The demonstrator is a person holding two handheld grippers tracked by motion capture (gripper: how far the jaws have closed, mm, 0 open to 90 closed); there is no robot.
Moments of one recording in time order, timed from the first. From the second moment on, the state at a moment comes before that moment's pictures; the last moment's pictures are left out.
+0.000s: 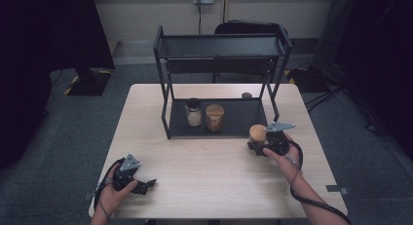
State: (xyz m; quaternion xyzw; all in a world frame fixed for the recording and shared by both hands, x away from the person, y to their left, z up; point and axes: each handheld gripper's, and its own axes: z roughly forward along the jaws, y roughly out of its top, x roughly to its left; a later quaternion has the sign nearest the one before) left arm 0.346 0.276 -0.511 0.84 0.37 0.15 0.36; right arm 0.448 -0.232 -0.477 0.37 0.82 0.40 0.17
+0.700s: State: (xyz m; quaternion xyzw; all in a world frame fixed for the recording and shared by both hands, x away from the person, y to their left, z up) left arm 0.346 0.276 -0.511 0.84 0.37 0.15 0.36; right arm 0.464 -0.215 -0.476 0.38 0.82 0.40 0.17
